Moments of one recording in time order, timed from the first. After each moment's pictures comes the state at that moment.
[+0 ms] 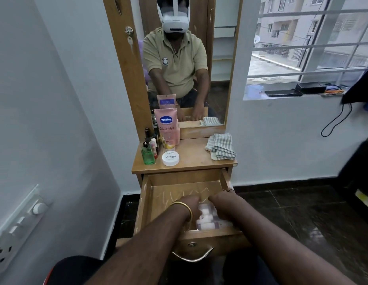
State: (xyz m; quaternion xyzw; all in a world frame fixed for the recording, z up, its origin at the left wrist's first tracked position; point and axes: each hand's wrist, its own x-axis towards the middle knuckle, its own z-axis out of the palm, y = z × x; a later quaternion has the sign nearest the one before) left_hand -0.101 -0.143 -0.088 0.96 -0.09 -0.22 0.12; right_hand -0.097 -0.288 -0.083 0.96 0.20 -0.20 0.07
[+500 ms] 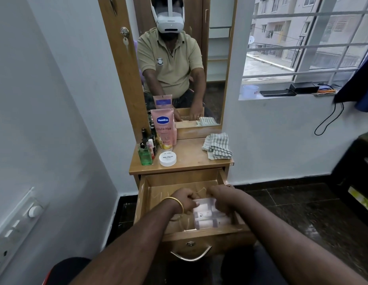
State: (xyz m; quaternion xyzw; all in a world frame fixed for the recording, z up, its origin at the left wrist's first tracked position) left_hand -0.097 -0.124 -0.079 0.89 -0.03 -0.24 0.38; right_hand -0.095 -0.293 -0.057 0.96 0.14 -0.22 -0.06
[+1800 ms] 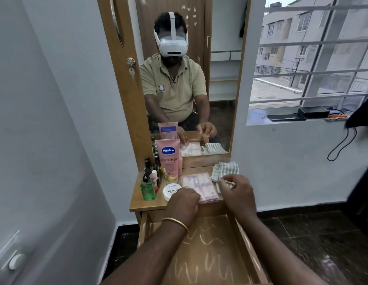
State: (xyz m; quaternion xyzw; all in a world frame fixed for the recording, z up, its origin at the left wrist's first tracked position) left_hand -0.025 -0.109 -0.045 0.95 -0.22 0.18 0.11; right_hand -0.024 -0.290 -0.038 0.87 -0.06 0.26 -0.42
